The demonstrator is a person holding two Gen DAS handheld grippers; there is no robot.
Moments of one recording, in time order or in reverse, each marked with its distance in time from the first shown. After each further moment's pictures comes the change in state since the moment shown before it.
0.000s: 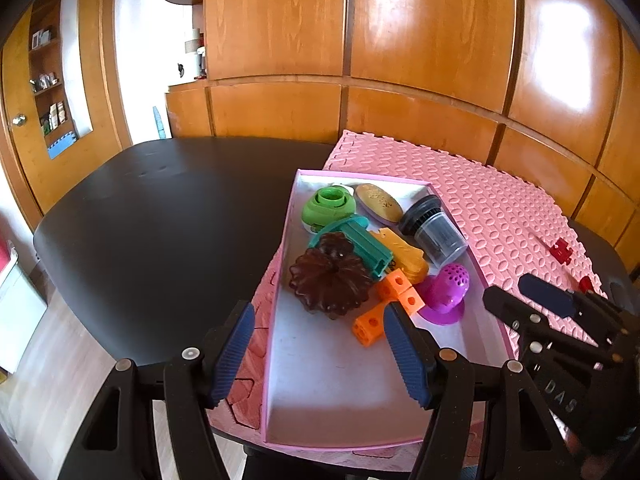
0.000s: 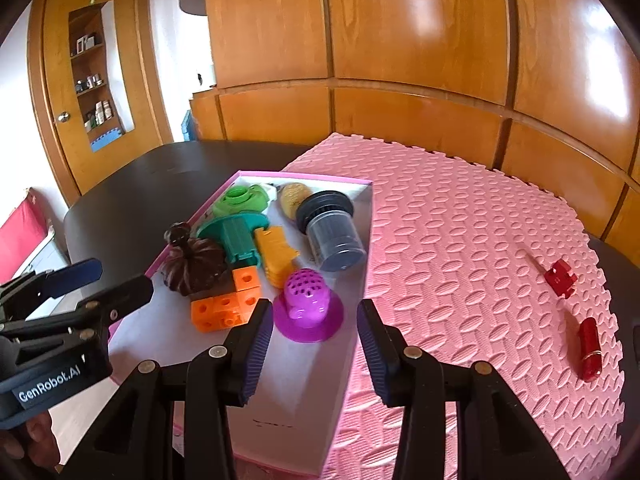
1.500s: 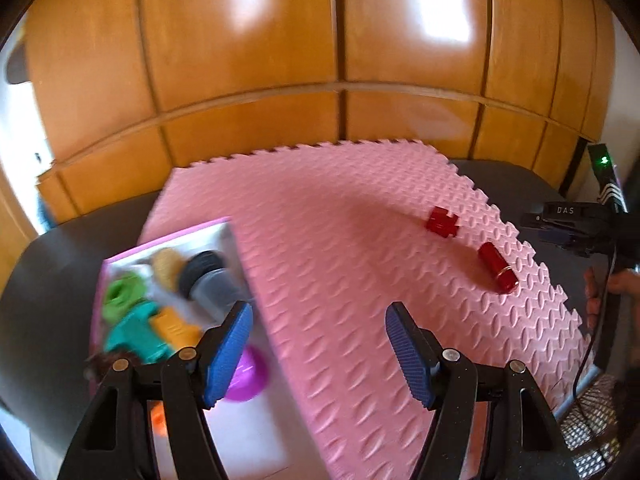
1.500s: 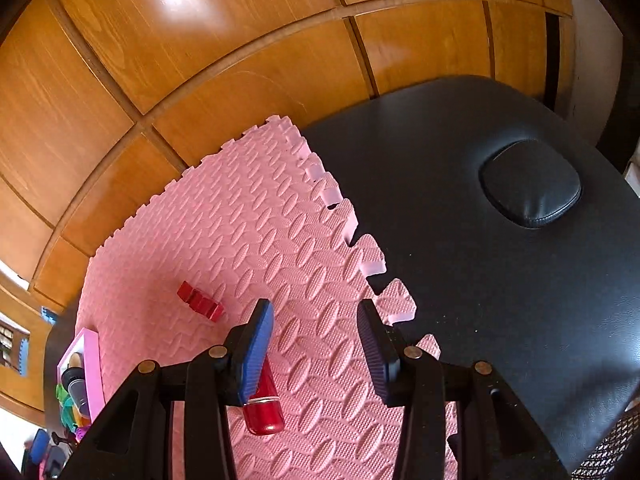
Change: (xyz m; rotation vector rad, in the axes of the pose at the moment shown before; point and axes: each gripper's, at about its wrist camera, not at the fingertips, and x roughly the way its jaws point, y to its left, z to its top) left arm 0.023 -0.180 0.041 0.356 0.046 -0.285; right arm -0.052 -0.330 -0.039 0.798 0.060 -0.295
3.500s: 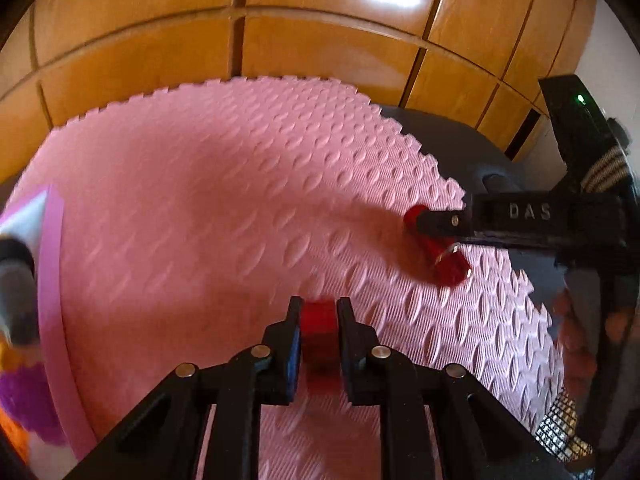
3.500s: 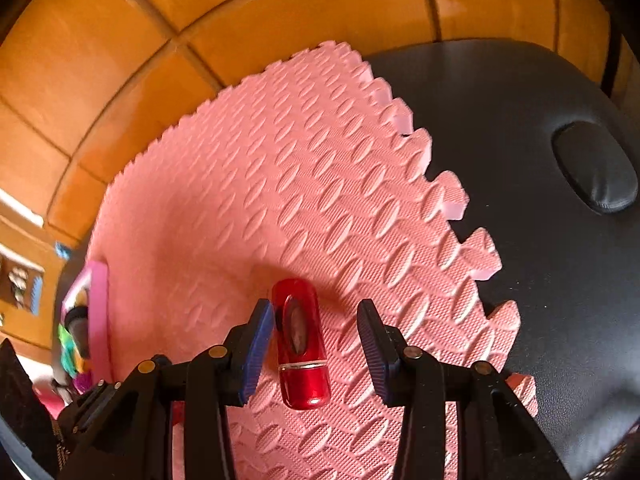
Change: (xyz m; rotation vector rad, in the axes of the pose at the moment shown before) left arm 0.094 -0.076 -0.008 0.011 0.153 -0.277; right arm 0.045 0.033 -0.021 -0.152 0.234 0.058
